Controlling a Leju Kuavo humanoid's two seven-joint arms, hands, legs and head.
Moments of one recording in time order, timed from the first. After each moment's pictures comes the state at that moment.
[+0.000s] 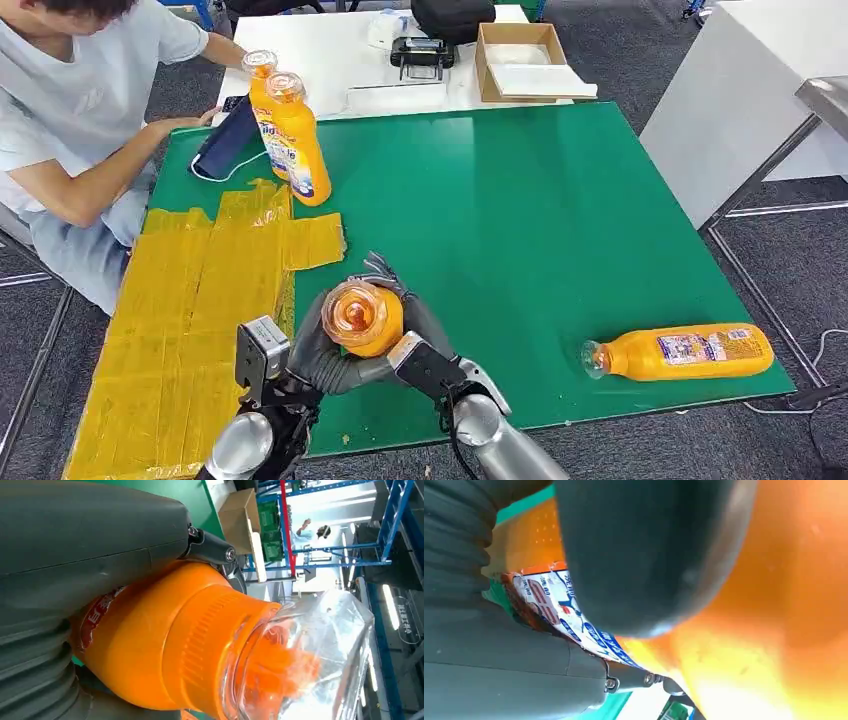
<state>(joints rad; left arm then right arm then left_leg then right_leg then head) -0.11 -0.06 -0.60 -1.58 0.13 0.00 -0.31 -0.24 0.17 0.65 -1.19 0.22 -0.09 -0.38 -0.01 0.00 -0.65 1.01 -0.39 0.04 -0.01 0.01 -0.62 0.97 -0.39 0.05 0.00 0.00</state>
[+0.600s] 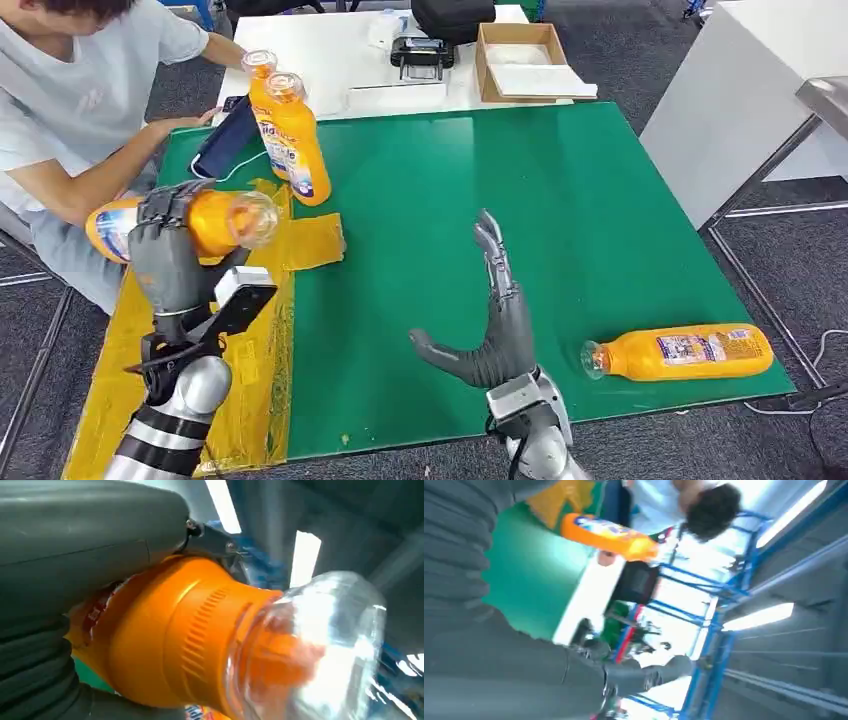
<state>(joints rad) -0.25 -0.02 -0.26 -1.51 -0.88 0.62 -0.19 -0.04 0.08 0.52 -1.70 0.26 -0.26 -0.48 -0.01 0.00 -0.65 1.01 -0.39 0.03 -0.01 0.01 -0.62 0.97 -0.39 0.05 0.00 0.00</state>
